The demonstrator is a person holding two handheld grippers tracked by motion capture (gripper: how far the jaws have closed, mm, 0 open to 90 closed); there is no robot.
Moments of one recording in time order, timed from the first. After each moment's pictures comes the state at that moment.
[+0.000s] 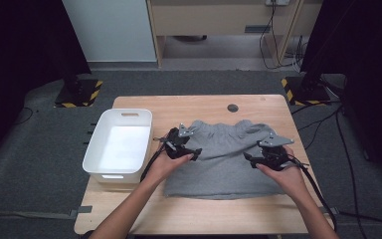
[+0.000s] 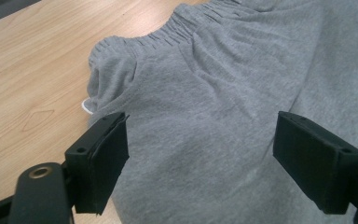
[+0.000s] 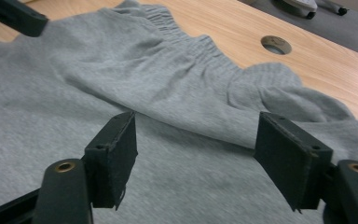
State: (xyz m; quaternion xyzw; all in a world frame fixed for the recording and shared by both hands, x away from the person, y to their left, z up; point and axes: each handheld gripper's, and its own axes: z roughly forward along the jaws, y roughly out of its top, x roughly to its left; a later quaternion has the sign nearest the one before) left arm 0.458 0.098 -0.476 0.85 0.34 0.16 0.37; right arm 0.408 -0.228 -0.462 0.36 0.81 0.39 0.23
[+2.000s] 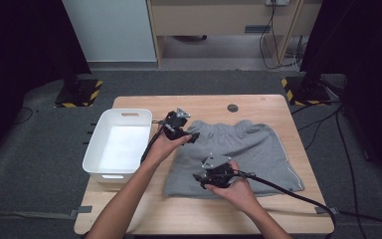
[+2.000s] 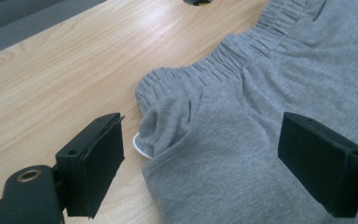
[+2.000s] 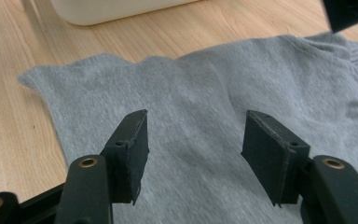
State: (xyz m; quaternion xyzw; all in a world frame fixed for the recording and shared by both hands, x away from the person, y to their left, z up) left arm 0.510 0.105 -0.457 0.84 0.37 0.16 0.37; right arm 0.369 -0.076 -0.489 0.23 0.87 0.40 0.17
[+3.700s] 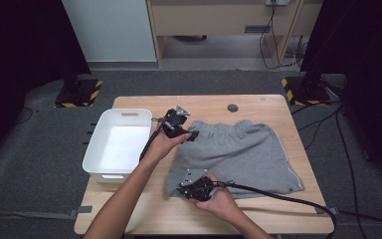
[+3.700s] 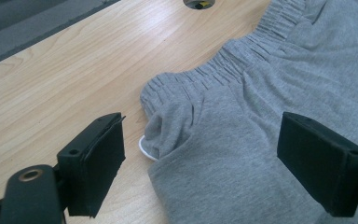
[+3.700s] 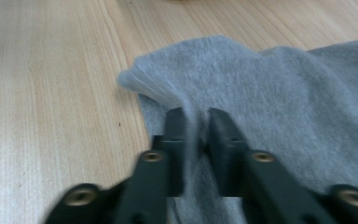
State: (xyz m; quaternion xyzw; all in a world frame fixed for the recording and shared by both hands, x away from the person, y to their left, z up) left arm 0.511 0.107 -0.448 0.84 0.37 0.17 0.36; right arm 0.347 -0.024 -0.522 0.17 0.90 0.39 0.09
